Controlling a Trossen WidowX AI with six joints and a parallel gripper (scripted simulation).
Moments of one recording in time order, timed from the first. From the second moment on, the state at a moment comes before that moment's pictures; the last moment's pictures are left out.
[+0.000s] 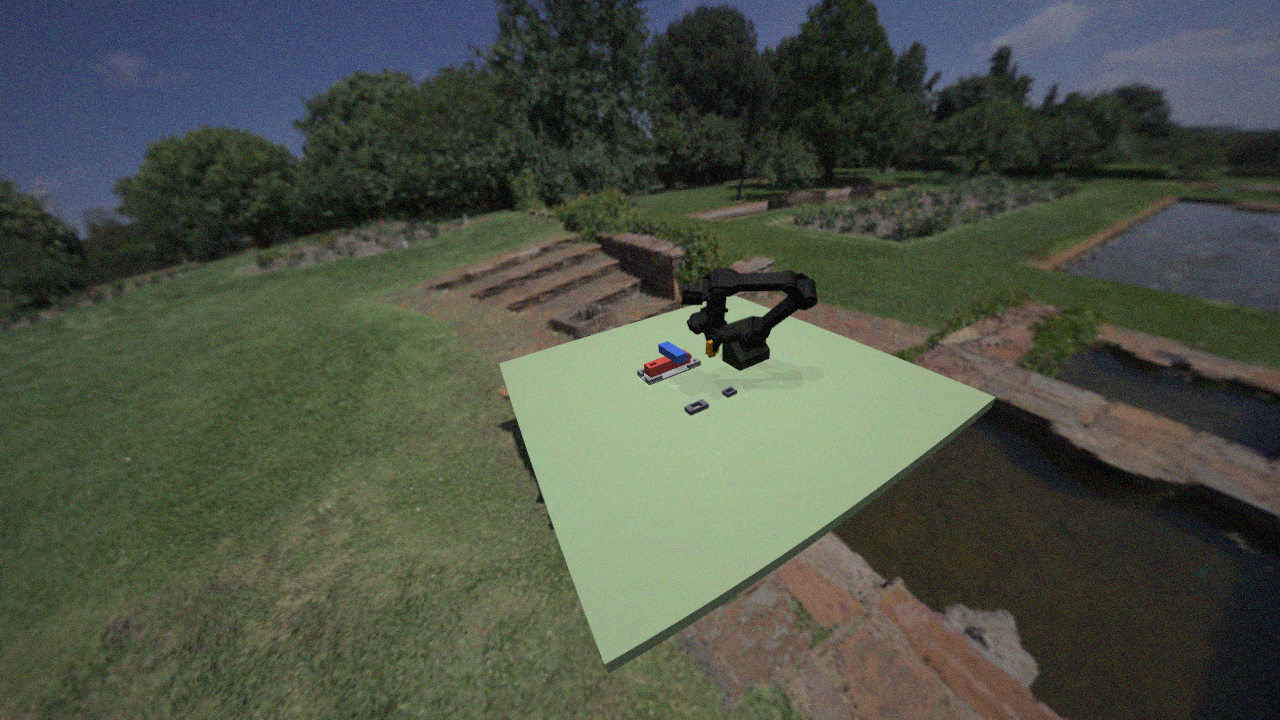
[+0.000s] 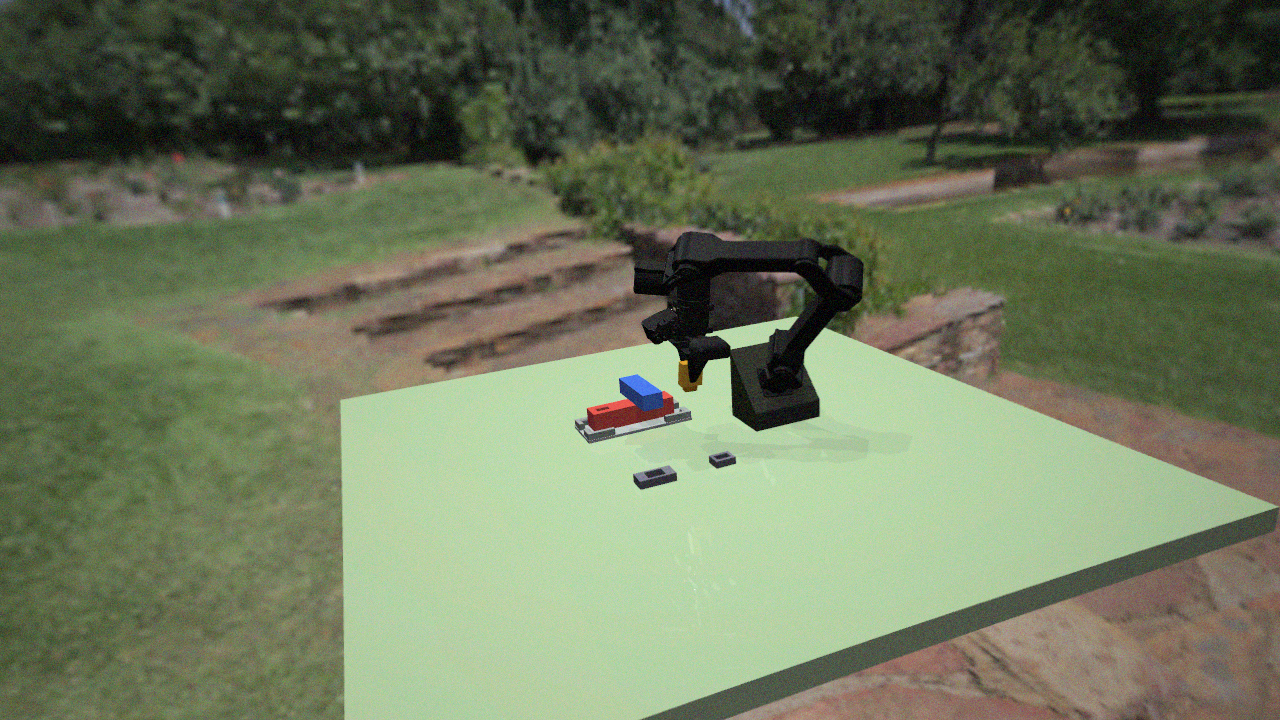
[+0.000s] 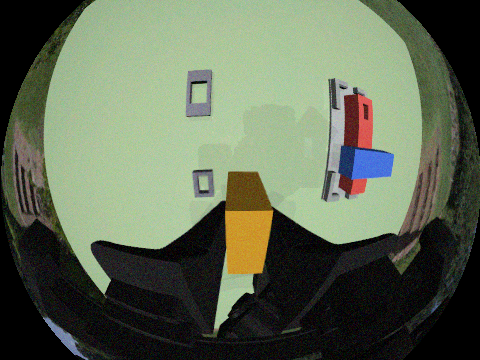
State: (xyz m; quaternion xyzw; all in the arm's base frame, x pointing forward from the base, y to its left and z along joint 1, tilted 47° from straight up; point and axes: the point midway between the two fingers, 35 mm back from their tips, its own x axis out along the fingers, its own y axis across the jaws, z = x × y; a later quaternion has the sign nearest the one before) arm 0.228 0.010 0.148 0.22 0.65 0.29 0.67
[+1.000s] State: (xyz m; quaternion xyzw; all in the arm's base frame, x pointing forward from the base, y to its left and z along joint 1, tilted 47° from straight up) arm 0.284 -0.029 0.101 0.22 0.65 0.30 0.66
